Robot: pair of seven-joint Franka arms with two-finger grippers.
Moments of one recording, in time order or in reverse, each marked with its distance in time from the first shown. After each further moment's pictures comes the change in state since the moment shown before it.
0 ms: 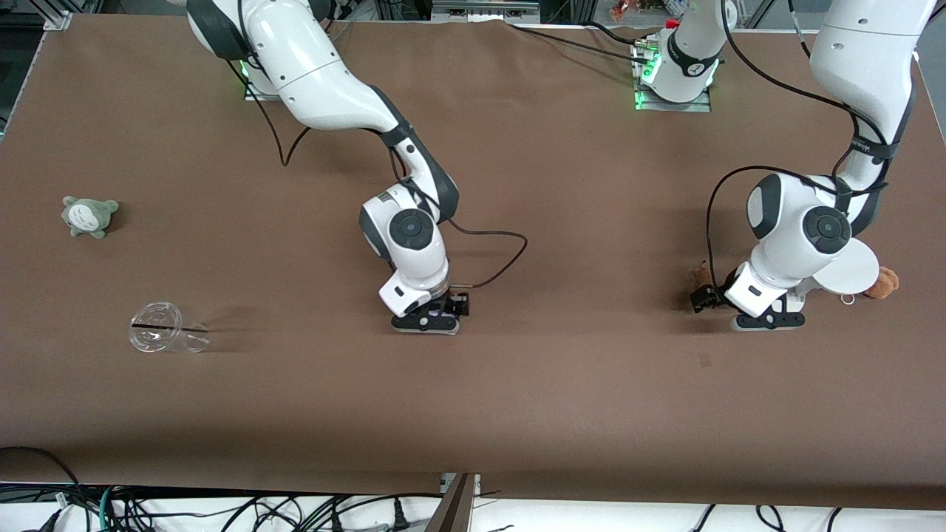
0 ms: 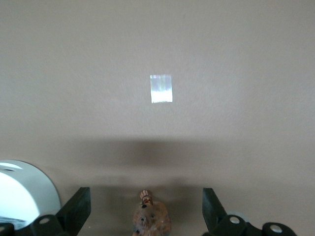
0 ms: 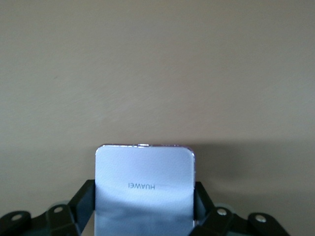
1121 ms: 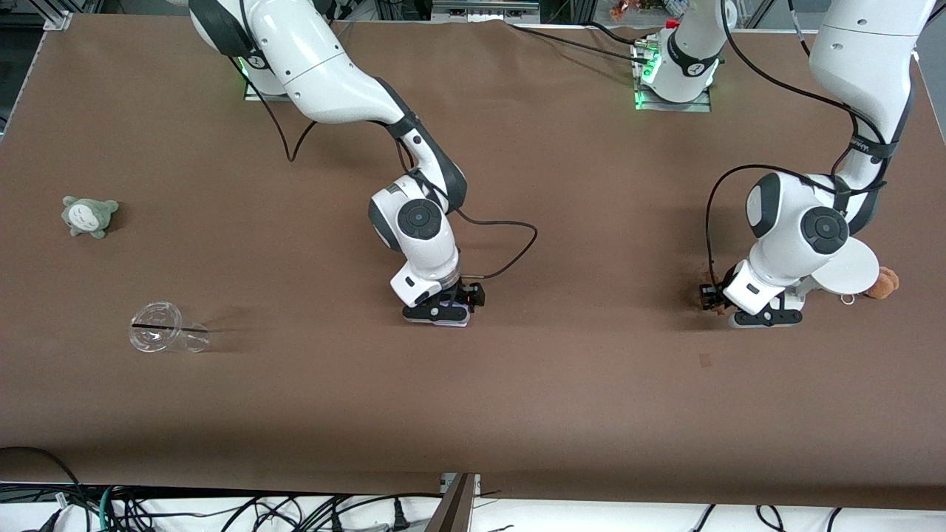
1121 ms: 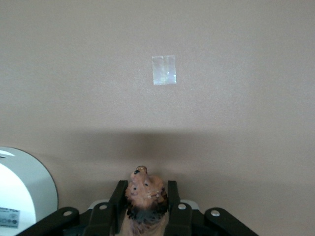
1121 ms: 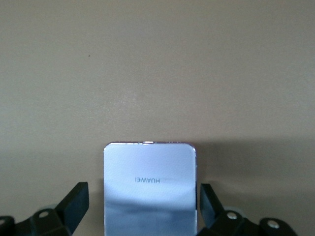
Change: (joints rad) left arm -0.002 0.025 0.004 -0.019 0.000 -0.005 0.001; right arm 0.033 0.001 0.038 -0.036 0.016 0.076 0.087
